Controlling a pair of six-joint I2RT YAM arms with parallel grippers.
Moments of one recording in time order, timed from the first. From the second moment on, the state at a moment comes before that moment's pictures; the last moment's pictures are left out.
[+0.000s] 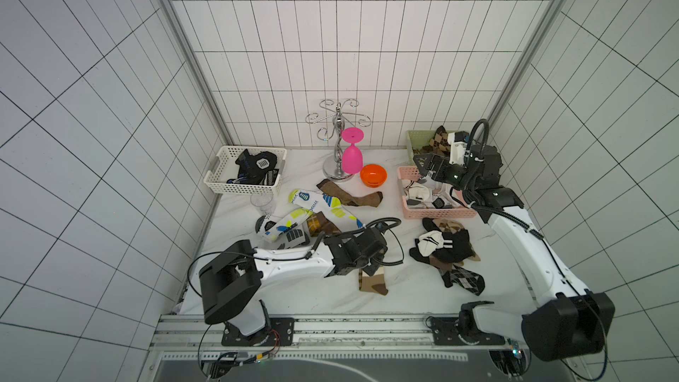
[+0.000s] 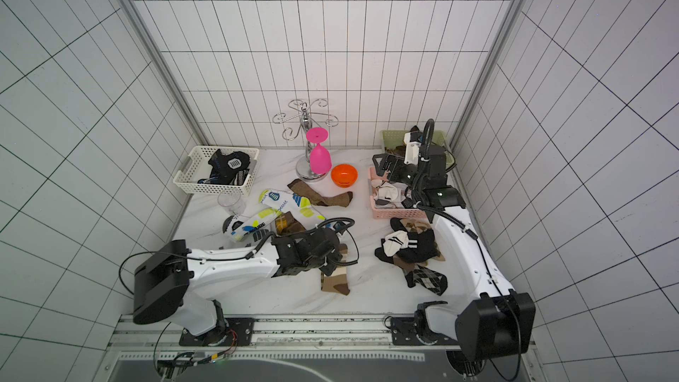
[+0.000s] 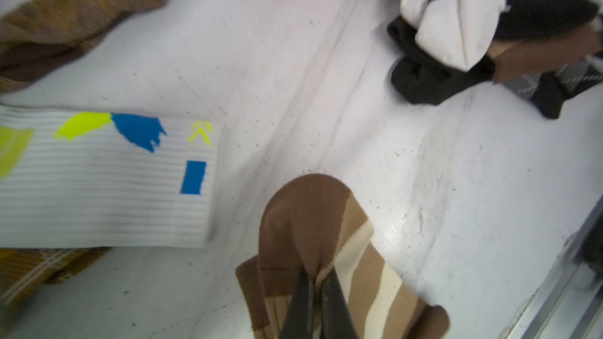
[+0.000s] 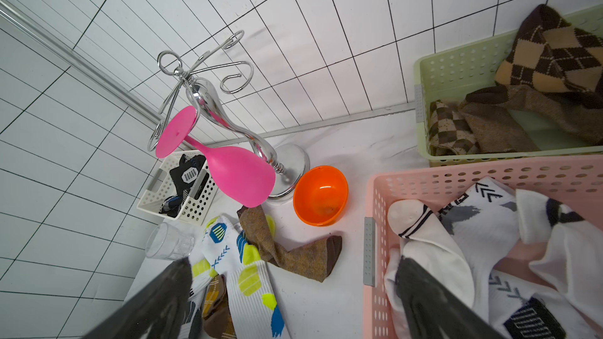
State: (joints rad) left arm -1.09 1.53 0.96 -0.31 -0.14 -0.36; right arm 0.13 1.25 1.16 -0.27 -0.36 0.43
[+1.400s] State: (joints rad) left arm -0.75 1.21 1.20 -0.21 0.16 -0.47; right arm 0.50 1.31 1.06 -0.10 -0.89 0.37
